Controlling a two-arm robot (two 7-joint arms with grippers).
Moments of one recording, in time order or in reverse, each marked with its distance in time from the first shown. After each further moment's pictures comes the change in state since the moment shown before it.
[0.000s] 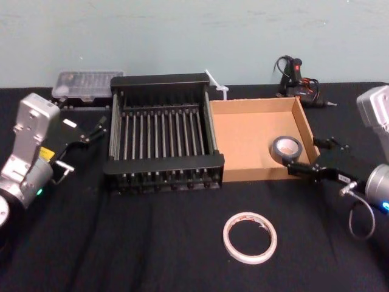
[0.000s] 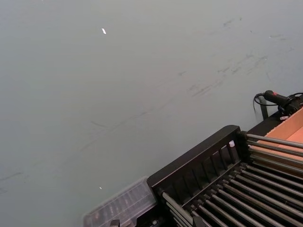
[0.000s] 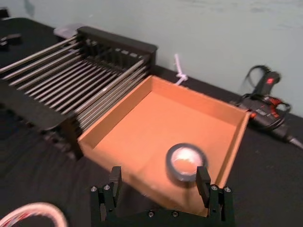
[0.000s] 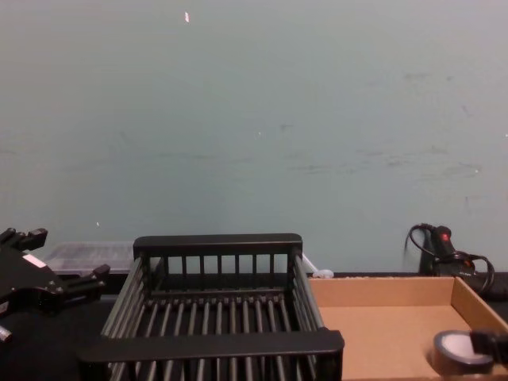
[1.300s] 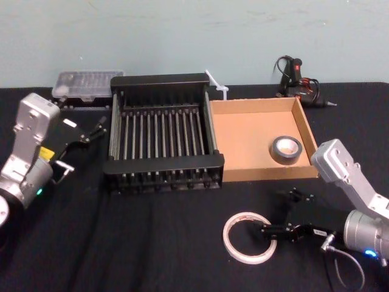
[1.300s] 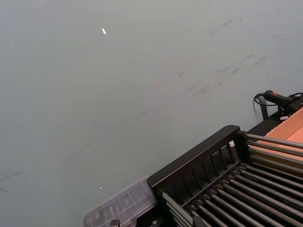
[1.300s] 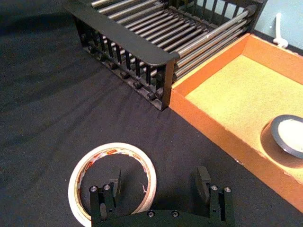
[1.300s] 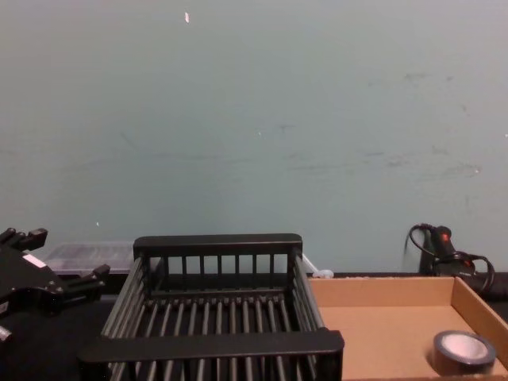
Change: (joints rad) left arm 0.000 0.000 0.000 0.000 0.000 0.000 0.000; right arm -0.036 0.130 -0.195 -0.051 0.004 -0.018 0.080
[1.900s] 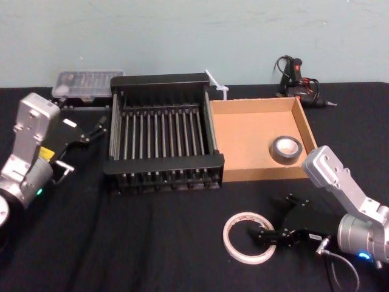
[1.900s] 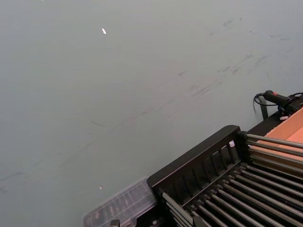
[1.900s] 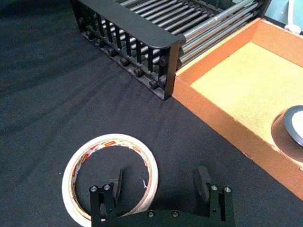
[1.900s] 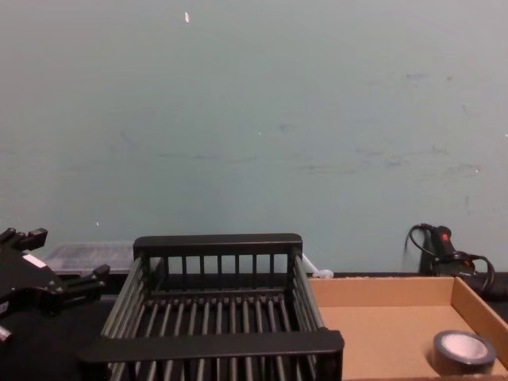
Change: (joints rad) left arm 0.000 0.000 0.000 0.000 0.000 0.000 0.000; right arm 0.032 -0.010 -0.042 0.047 -0.023 0.003 0.002
